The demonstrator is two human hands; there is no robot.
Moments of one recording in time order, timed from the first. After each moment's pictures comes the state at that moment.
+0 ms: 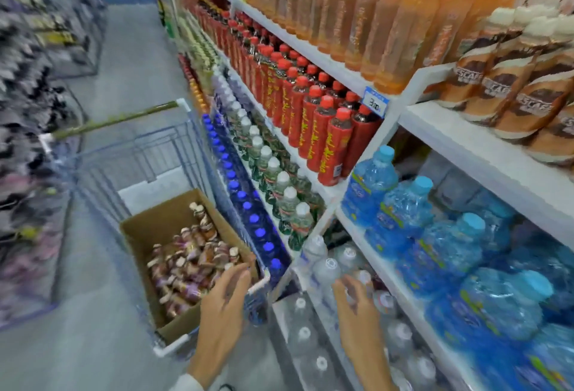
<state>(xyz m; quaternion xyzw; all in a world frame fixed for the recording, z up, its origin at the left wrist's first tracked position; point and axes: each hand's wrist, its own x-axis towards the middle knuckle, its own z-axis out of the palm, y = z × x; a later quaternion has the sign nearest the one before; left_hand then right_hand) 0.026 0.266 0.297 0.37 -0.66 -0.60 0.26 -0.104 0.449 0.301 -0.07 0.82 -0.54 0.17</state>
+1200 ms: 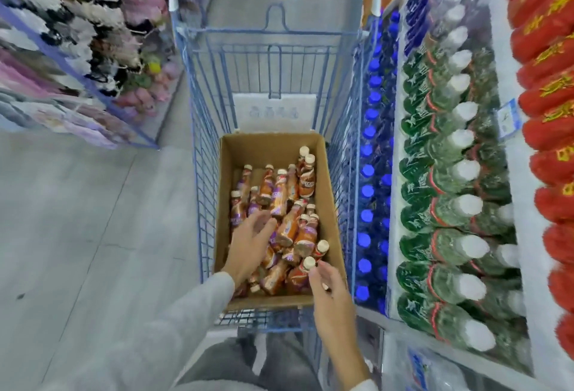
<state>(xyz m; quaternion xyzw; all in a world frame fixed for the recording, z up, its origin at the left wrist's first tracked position) -0.001 -0.031 0.143 0.62 -0.54 -0.55 0.17 -0.133 0.107 0.201 -0.19 0.81 -0.30 0.48</state>
